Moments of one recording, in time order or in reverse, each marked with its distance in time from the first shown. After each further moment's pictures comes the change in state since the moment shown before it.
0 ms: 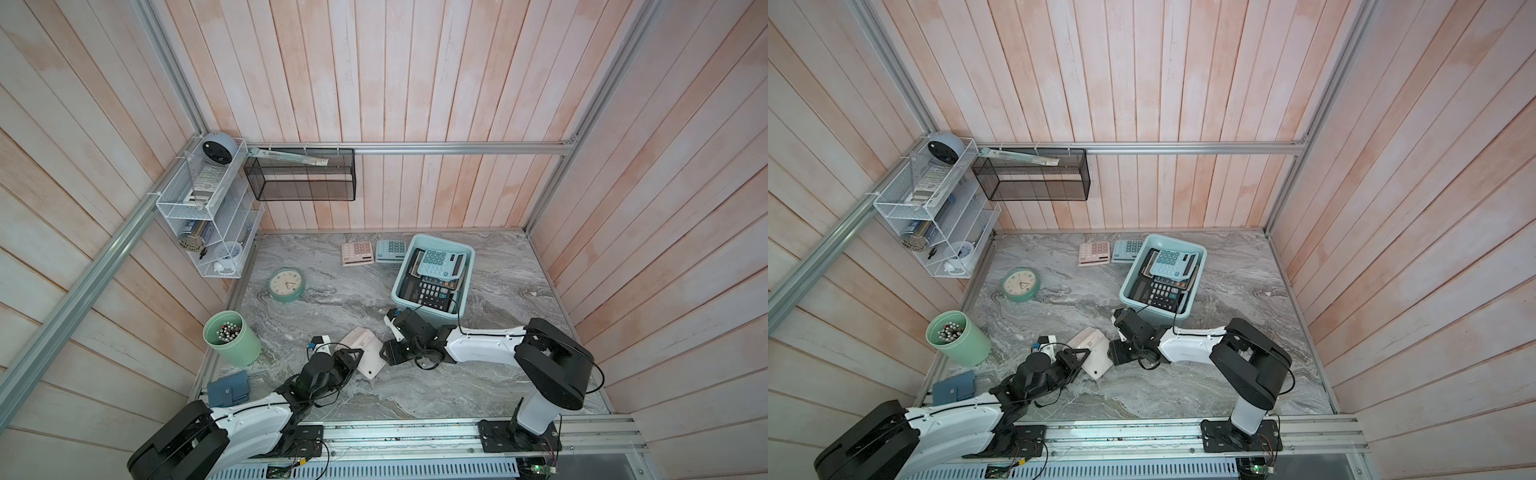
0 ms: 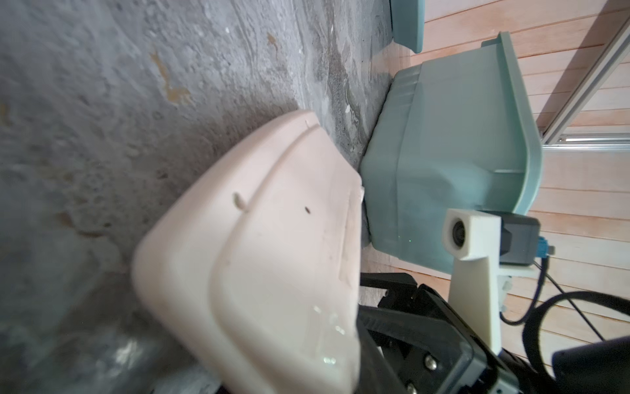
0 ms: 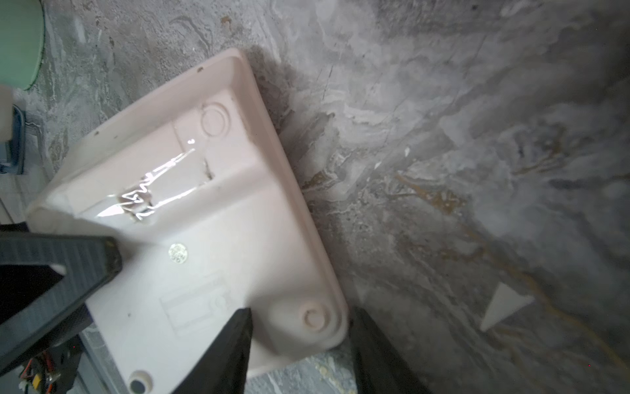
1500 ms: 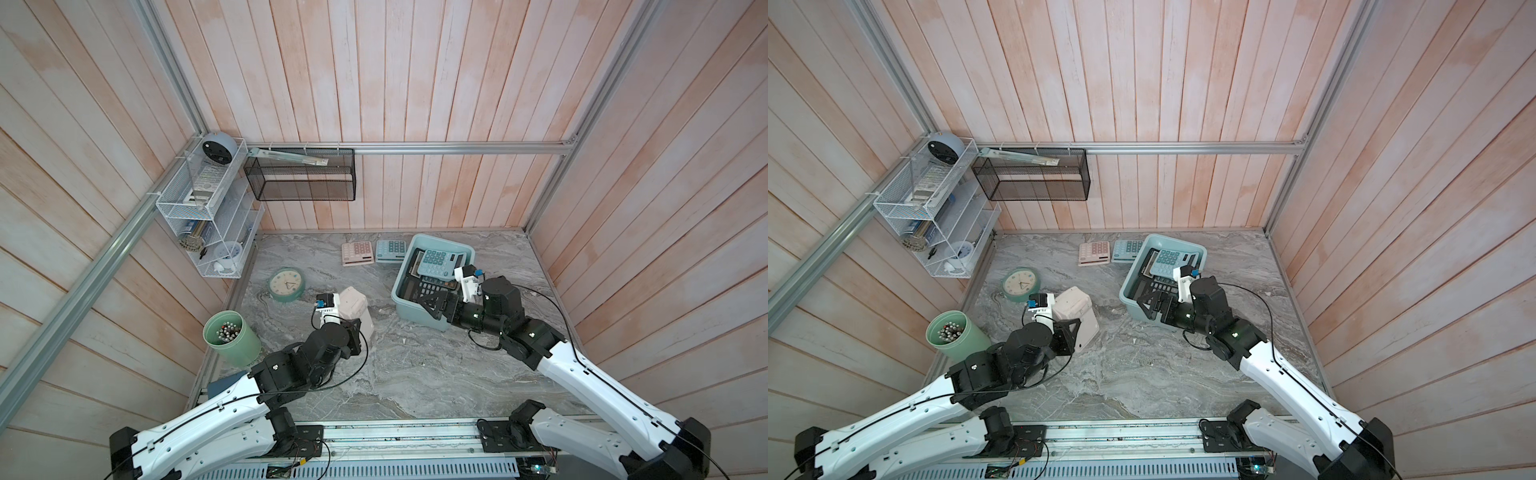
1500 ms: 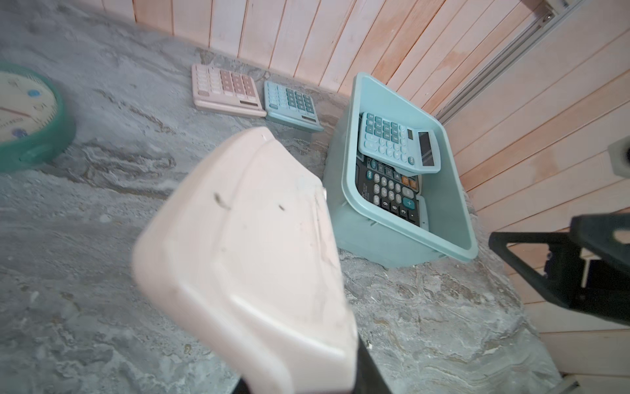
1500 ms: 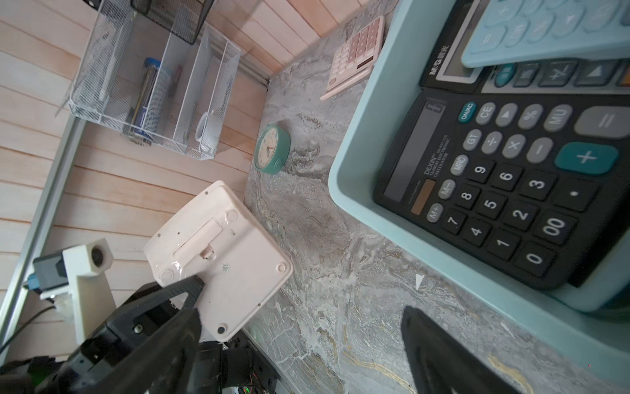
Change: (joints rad) left arm -0.276 -0.178 0.774 -1.058 -0.531 0.697; right arm -0.370 -0.708 0.002 -0.227 -0.140 0.267
